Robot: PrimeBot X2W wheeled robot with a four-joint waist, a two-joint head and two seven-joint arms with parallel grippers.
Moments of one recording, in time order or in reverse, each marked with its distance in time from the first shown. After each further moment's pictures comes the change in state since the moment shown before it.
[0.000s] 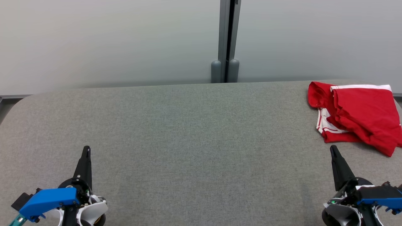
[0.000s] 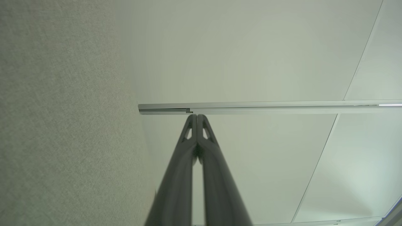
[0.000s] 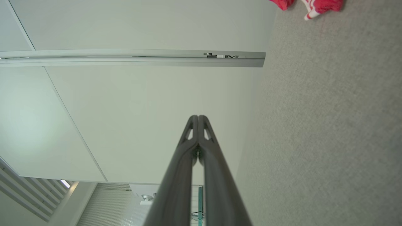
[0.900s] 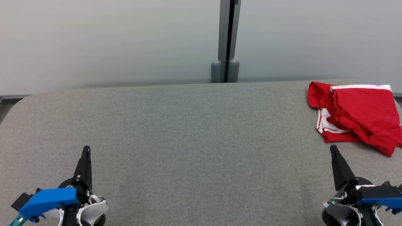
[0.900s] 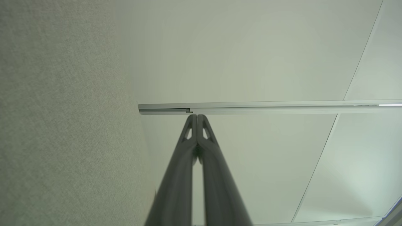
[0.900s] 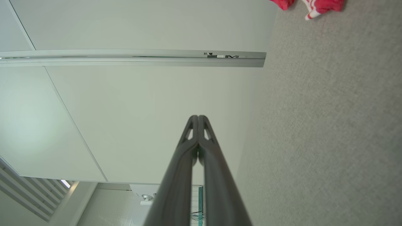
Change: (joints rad) left arm 0.000 0.000 0.000 0.000 0.000 0.000 0.000; right arm -0.001 0.000 0.000 0.000 0.000 0.000 0.000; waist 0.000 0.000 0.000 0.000
